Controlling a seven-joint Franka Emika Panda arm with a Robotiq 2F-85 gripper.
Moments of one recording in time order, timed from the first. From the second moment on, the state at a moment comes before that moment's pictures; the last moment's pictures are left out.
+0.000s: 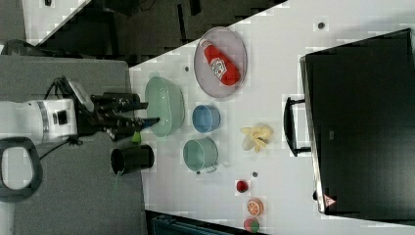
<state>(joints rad) -0.01 -0.03 -0.01 -1.80 -0.01 0.20 0.00</state>
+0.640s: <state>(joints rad) -0.01 -0.52 -0.04 -2.09 -0.02 0.17 0.11</state>
